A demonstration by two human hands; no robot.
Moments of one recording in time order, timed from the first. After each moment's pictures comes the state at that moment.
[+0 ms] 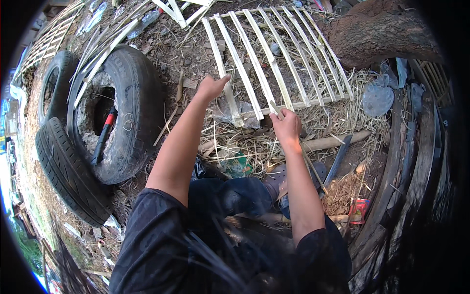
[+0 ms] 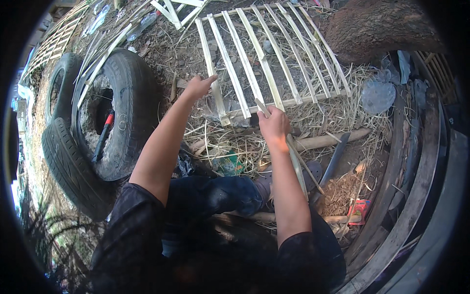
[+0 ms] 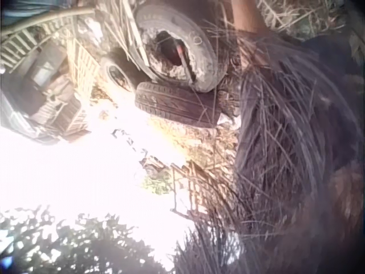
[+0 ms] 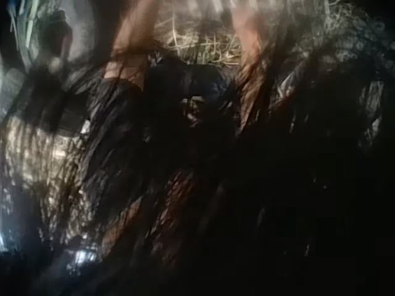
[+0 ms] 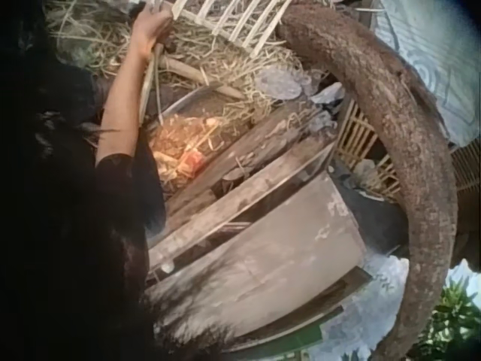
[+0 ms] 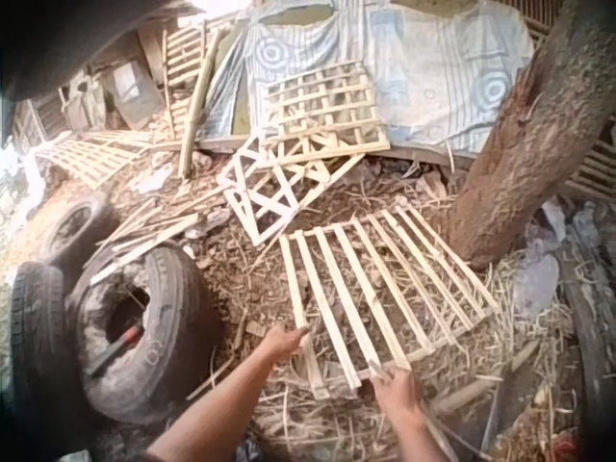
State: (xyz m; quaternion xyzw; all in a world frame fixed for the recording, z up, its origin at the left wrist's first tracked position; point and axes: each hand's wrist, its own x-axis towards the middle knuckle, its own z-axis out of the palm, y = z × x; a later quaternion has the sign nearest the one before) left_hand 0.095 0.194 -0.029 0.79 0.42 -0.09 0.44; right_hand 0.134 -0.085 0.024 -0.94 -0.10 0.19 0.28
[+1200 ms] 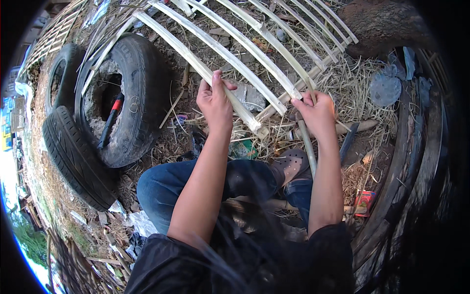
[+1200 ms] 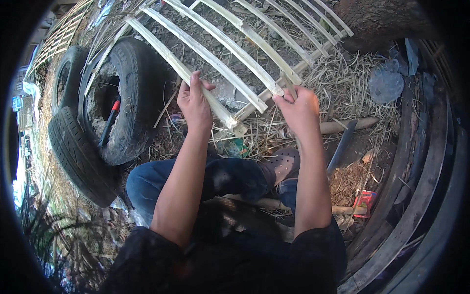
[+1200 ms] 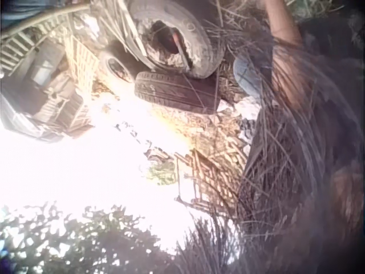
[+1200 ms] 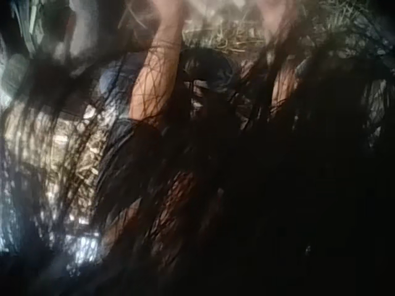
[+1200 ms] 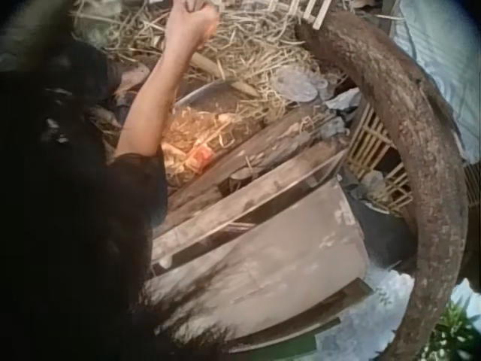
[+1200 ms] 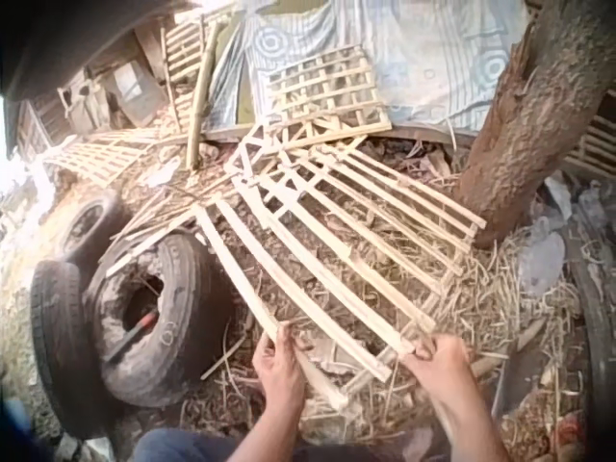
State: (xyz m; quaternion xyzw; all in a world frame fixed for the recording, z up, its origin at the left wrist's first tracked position) left_hand 0.028 0.054 0.093 0.50 0.34 0.39 0.70; right_hand 0.140 -0.126 0.131 -0.89 -0.15 0.19 0.39
